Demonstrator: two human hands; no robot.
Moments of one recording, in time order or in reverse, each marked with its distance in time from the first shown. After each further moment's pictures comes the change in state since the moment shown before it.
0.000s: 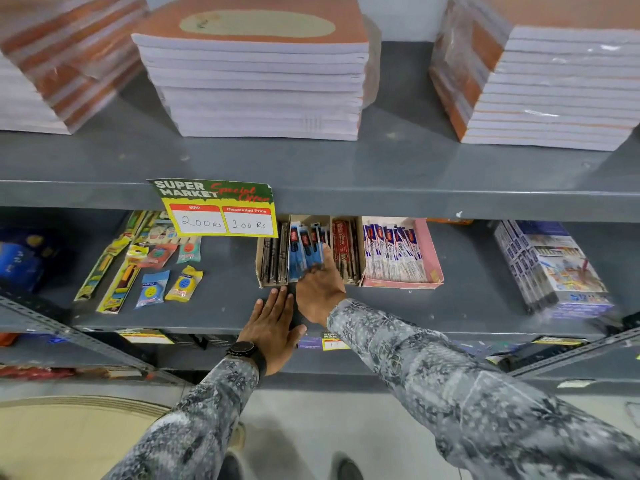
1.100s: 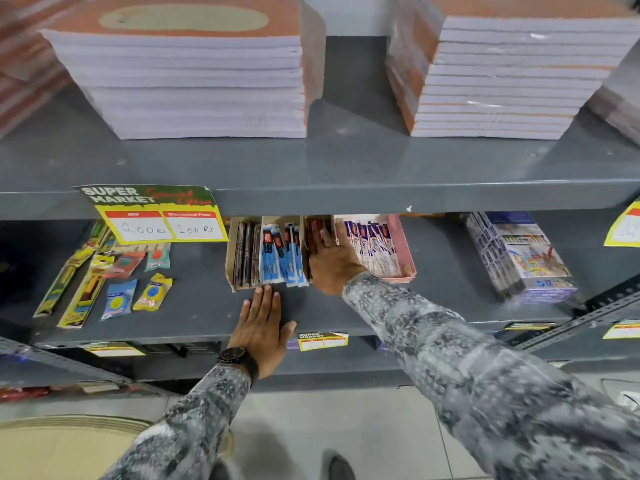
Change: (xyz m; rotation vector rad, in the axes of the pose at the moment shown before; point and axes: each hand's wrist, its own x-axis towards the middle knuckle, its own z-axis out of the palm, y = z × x) left_hand 0.017 0.029 0.013 -0.004 0.056 -0.039; right_hand -0.007 0.090 0.017 0.062 -0.002 0.061
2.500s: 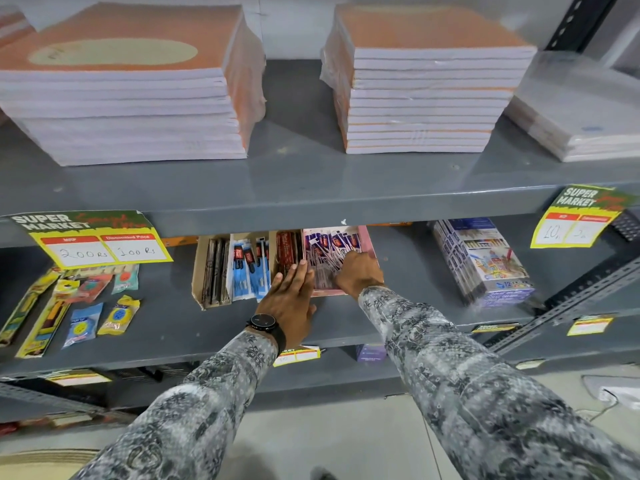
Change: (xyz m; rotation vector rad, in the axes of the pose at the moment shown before) left_hand 0.053 0.103 -0.060 0.037 0.055 0.258; right_hand -0.033 0.082 0.049 0.770 0.126 0.612
